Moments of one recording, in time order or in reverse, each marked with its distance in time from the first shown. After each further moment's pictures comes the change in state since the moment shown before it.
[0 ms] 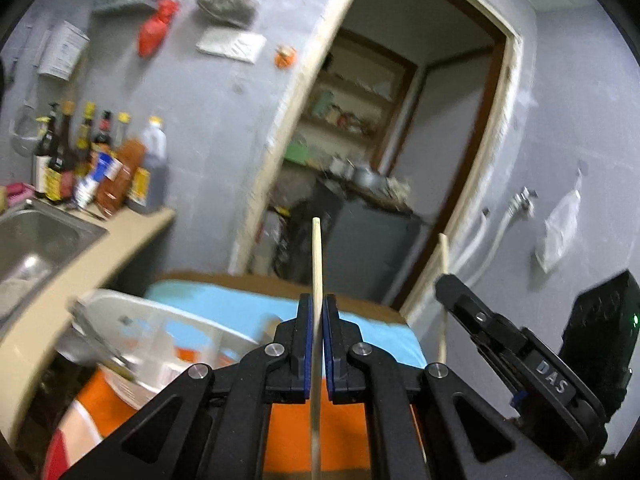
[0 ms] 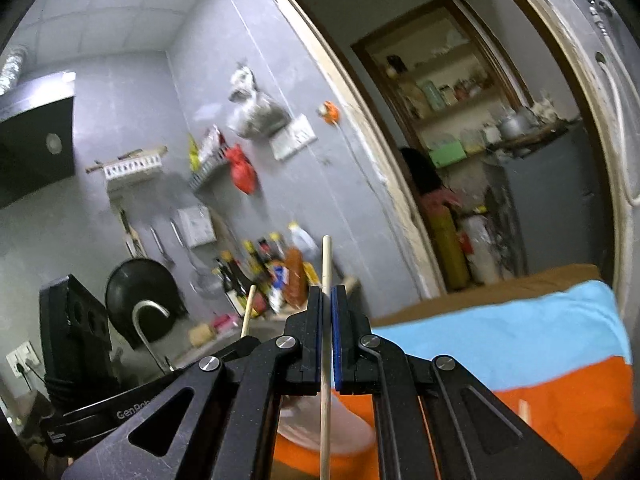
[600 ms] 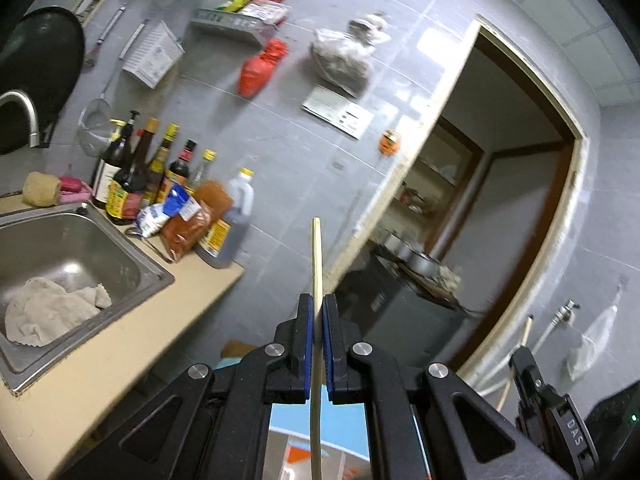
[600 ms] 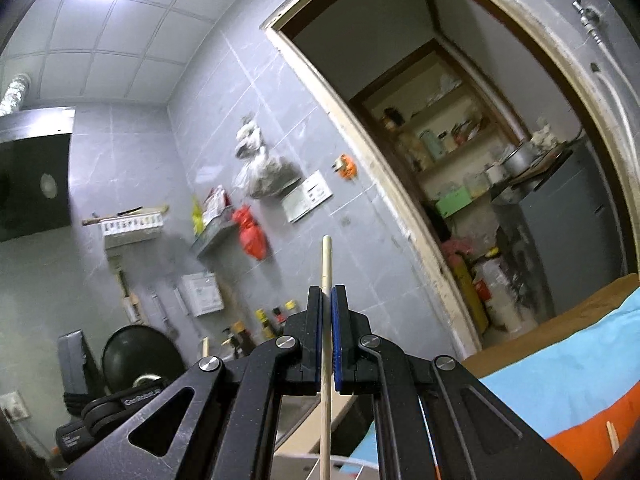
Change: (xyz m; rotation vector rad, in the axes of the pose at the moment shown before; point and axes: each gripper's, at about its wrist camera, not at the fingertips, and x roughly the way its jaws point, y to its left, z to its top) left arm -0.001 0.113 0.060 -0.211 -0.220 0.144; right arm 0.063 0.065 -0.008 0.056 -0.256 -0.023
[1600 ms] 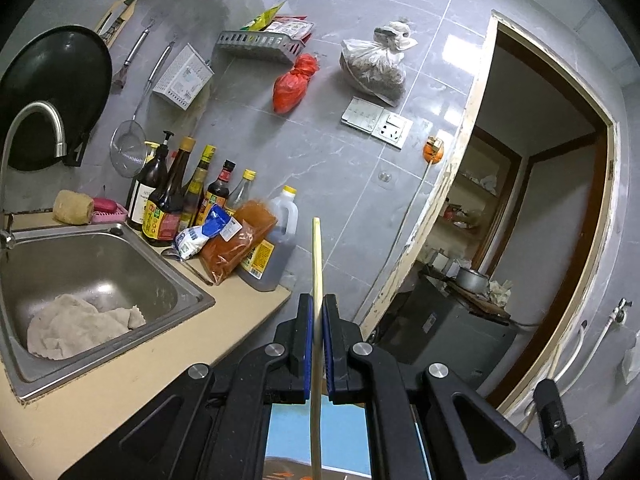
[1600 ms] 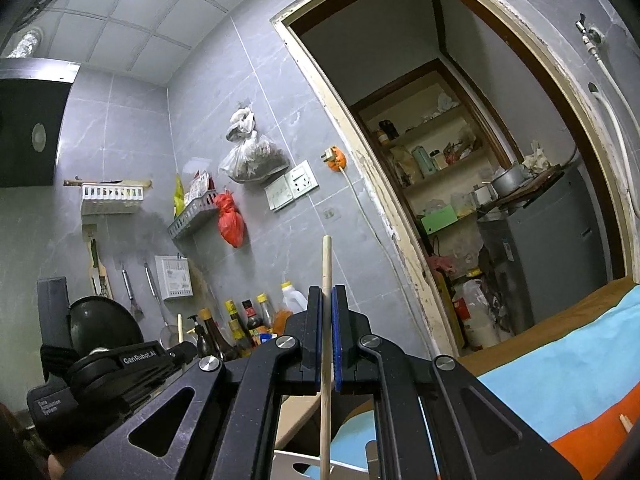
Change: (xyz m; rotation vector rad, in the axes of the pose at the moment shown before) left arm 0.031 0.010 -0.019 0.056 -0.095 0.161; right arm 0.025 -0.012 -0.050 -0.107 -0.051 -0.058
